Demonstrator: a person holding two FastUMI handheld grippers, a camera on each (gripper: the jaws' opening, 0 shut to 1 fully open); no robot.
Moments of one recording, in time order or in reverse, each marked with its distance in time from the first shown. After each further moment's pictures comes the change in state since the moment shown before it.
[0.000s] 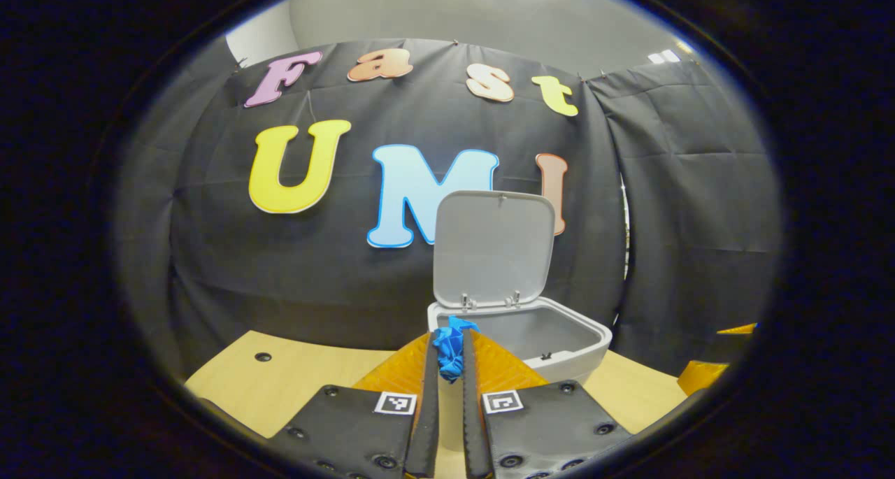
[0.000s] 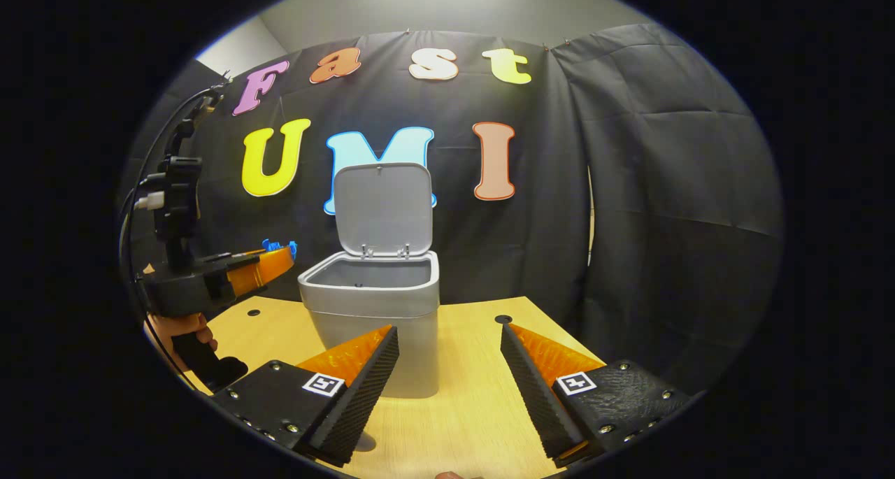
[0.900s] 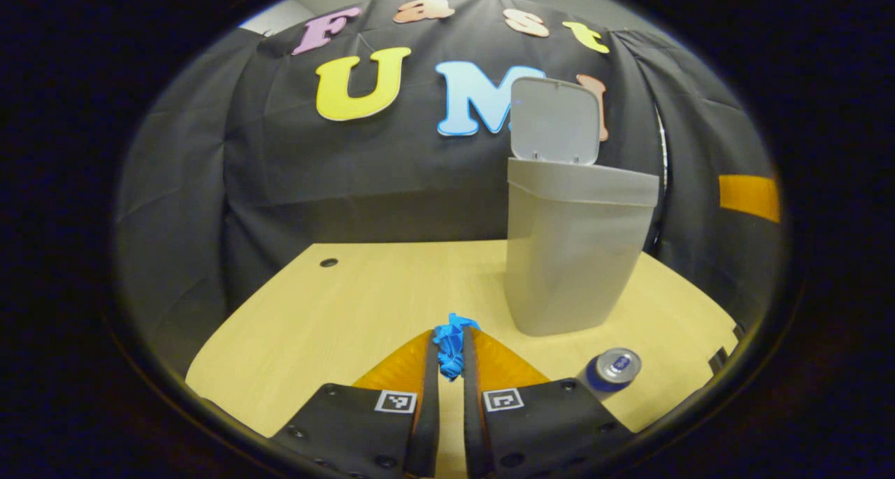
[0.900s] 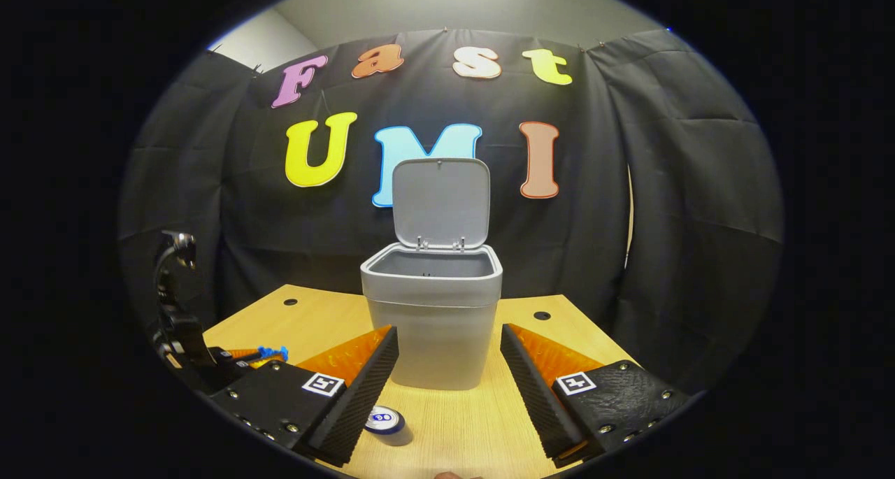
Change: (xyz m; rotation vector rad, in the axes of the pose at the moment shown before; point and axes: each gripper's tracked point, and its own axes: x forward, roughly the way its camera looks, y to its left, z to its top) left arm -0.150 0.099 -0.167 -0.005 0.299 0.193; right arm -0.019 0.065 -0.004 -0.031 0.005 0.157
